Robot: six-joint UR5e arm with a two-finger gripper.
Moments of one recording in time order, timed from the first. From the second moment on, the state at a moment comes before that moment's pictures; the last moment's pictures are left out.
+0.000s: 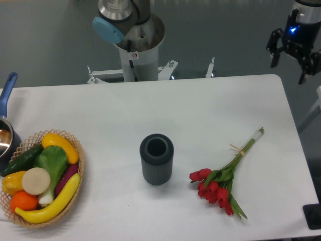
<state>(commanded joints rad) 3.07 -1.75 -1.52 -1.27 1.34 2.01</state>
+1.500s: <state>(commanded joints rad) 2.95 -1.81 -1.66 -1.06 1.28 1.64</state>
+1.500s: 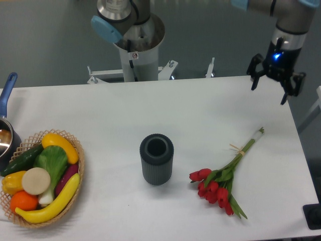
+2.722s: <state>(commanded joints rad) 2.78 -2.05 -1.64 -0.91 1.28 1.38</state>
